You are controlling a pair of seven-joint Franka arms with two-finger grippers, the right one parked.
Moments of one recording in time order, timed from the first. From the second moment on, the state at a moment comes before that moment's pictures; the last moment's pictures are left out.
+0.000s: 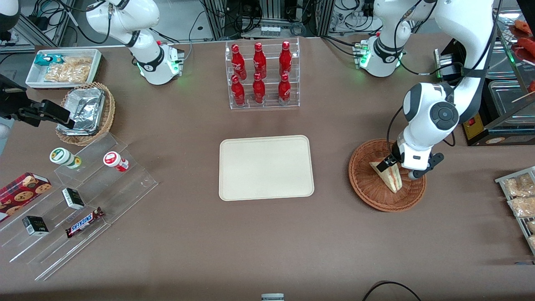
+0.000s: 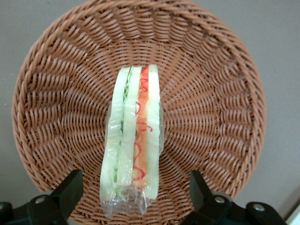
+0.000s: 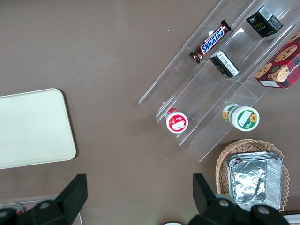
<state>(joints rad) -0.07 0.19 -0.10 -2.26 0.01 2.44 -0.76</state>
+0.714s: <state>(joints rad) -0.07 0.26 -0.10 -2.26 0.01 2.48 -0.74</state>
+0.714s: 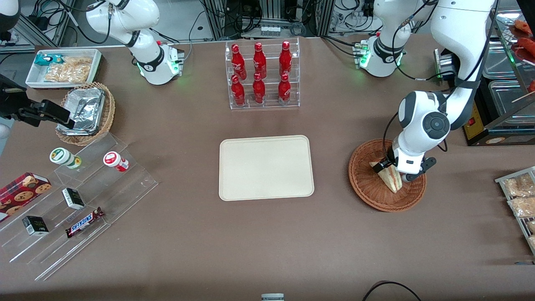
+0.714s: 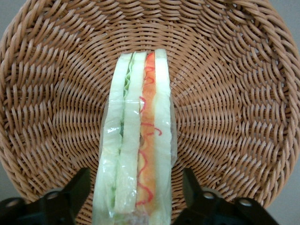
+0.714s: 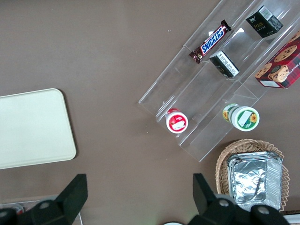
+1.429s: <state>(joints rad) -0.07 0.20 -0.10 -2.19 0.01 2.36 -0.74</state>
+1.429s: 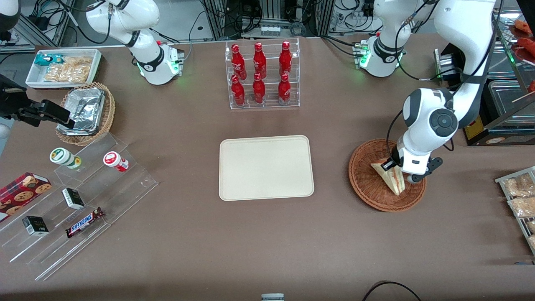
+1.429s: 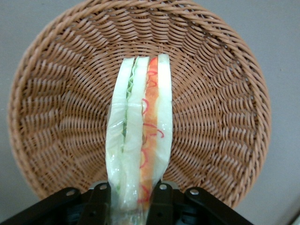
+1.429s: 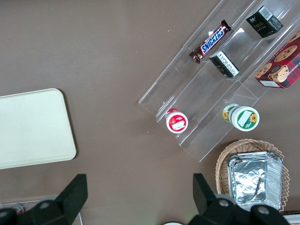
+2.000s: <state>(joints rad) -0.33 0.25 -0.11 -1.96 0.01 2.07 -0.75</state>
